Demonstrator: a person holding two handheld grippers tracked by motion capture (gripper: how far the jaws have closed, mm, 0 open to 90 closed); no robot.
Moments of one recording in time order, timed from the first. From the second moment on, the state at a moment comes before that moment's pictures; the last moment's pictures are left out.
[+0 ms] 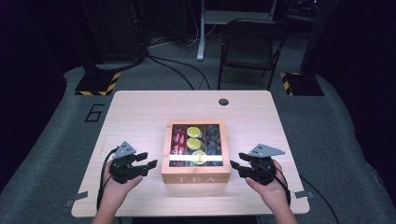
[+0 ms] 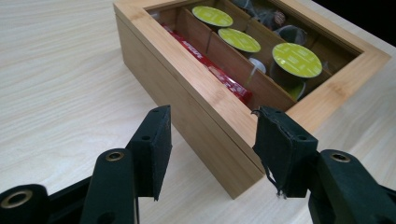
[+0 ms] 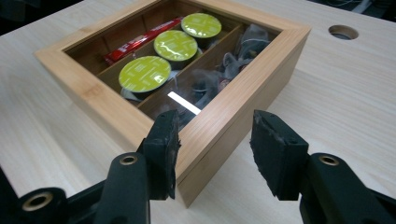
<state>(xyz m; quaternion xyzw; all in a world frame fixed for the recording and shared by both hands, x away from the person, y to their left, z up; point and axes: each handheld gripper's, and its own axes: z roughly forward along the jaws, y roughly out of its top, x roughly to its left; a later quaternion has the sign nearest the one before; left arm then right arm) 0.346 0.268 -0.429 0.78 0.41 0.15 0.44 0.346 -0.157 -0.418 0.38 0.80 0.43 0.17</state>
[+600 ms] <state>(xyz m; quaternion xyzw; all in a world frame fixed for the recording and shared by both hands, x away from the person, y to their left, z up) 0.336 0.250 -0.450 0.80 0.38 0.14 0.44 0.336 -0.135 -0.441 0.34 0.82 0.42 0.17</state>
